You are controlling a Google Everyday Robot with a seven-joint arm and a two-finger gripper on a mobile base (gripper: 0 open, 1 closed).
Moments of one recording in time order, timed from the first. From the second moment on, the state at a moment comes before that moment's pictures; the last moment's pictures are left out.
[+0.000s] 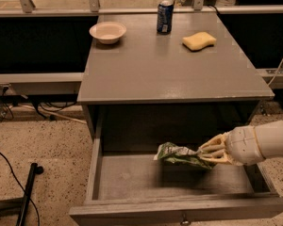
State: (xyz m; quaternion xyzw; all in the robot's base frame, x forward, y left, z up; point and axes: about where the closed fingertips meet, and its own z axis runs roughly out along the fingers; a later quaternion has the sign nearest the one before) arm 0.448 -0.188 0.711 -0.68 0.61 0.18 0.37
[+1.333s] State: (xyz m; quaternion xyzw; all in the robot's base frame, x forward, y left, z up) arm 0.411 -0.180 0.756 -0.74 0.56 0.17 0.34
